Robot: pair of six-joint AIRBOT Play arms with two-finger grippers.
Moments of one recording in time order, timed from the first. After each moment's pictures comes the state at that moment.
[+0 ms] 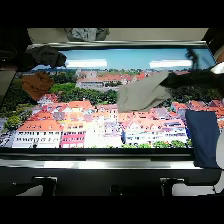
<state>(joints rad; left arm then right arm) 0.02 -1.31 1.82 1.28 -1.31 -1.47 -0.27 -1.58 1.64 -0.81 1.32 1.17</state>
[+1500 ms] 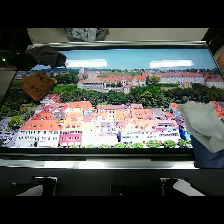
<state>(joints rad) 0.02 -1.31 1.82 1.28 -1.30 -1.41 -0.93 -1.28 1.27 -1.51 1.63 1.53</state>
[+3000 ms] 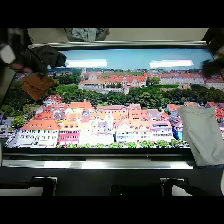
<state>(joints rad) -0.14 -1.54 1.91 1.84 -1.39 -1.62 -0.12 -1.35 1.73 -1.71 1.16 1.09</state>
